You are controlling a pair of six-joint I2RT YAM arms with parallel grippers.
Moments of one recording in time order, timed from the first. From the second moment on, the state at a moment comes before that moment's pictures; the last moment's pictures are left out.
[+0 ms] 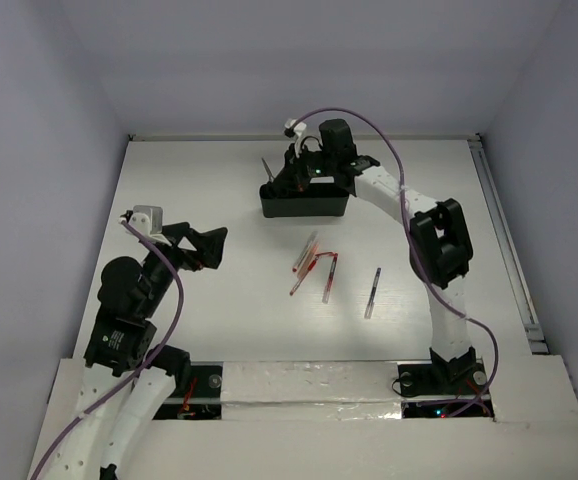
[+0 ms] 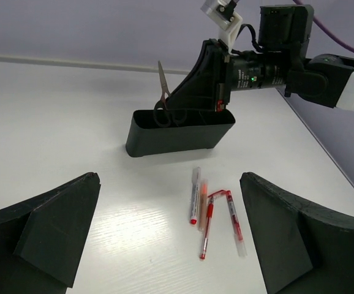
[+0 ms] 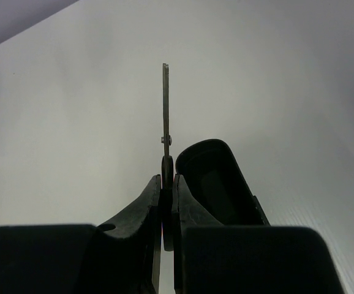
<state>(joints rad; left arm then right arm) -0.32 0.43 0.70 -0.27 0.07 -0.35 0.51 2.13 1.80 -0.10 -0.77 -0.08</state>
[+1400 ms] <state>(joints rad) -0.29 0.46 0.70 -0.26 0.17 -0.35 0.51 2.09 1.66 0.00 -0.64 -0.03</state>
